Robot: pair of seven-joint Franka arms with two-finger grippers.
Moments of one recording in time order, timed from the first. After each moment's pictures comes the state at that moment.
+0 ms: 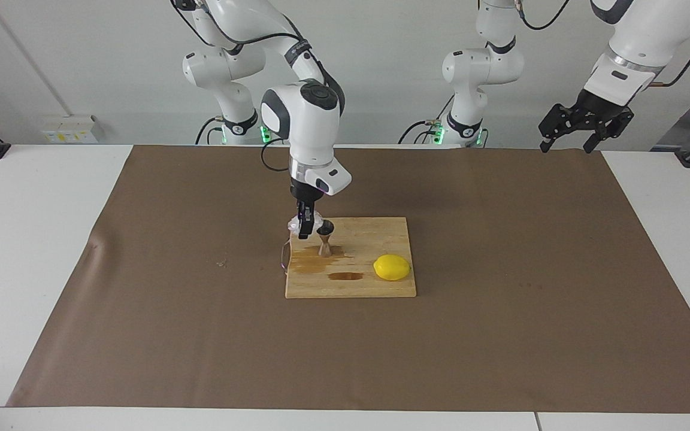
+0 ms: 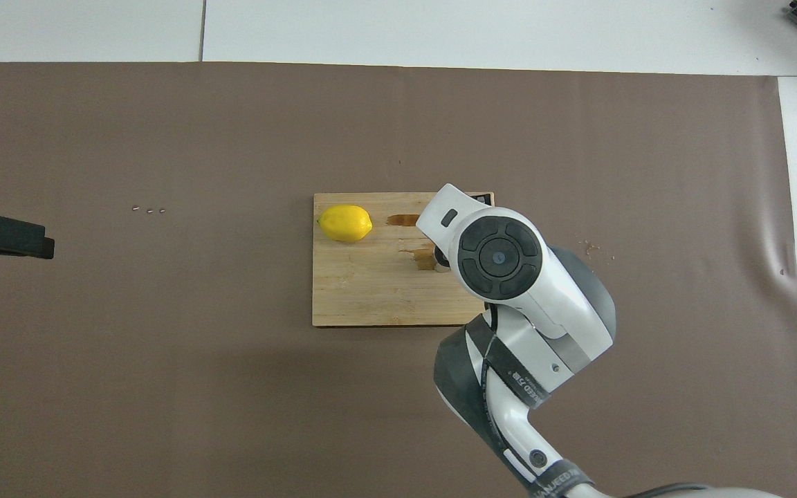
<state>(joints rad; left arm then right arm) -0.01 -0.11 -0.04 -1.64 -0.05 1.53 -0.01 0.44 0.18 0.07 -1.89 -0.30 2.14 -1.00</state>
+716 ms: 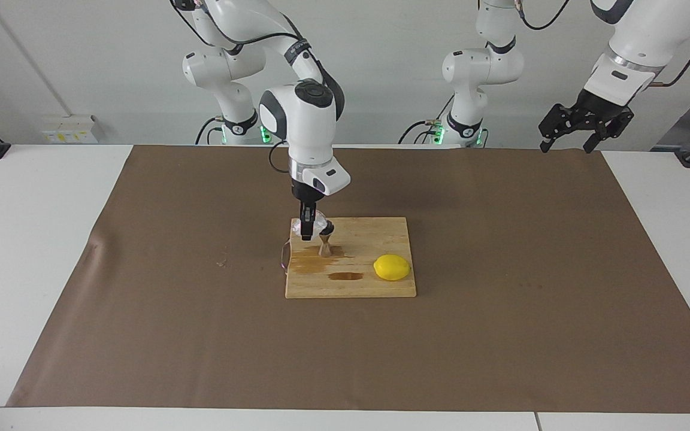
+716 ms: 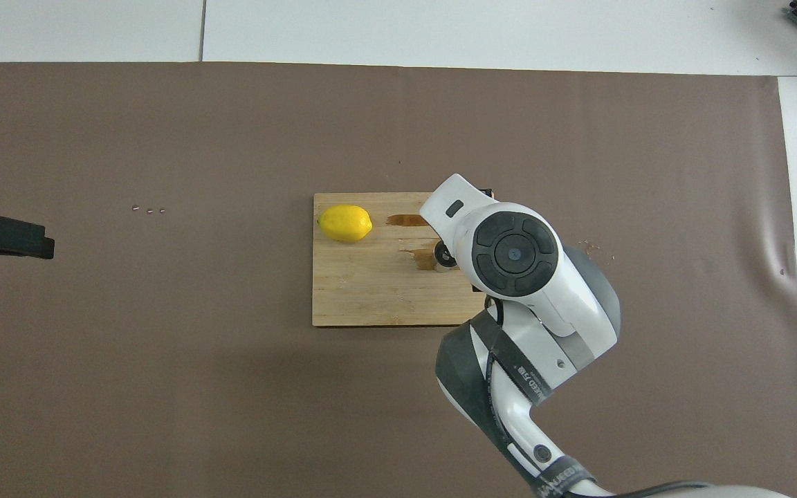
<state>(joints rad) -0.01 -0.11 -0.04 -1.64 -0.05 1.53 -0.01 0.43 0.18 0.07 -1.89 -0.24 2.21 -0.94</state>
